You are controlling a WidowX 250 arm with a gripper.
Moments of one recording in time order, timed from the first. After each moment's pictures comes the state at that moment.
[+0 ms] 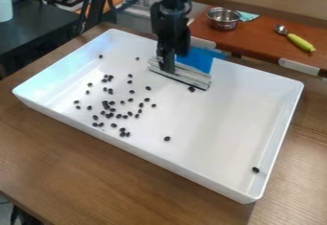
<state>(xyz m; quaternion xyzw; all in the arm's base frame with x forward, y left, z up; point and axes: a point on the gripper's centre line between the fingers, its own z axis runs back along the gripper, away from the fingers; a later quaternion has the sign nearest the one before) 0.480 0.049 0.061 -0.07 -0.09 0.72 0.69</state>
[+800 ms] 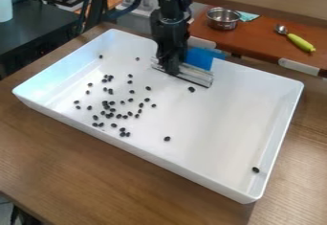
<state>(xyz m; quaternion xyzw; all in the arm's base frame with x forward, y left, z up) 0.469 0.049 0.050 -0.07 -0.10 0.70 0.70</state>
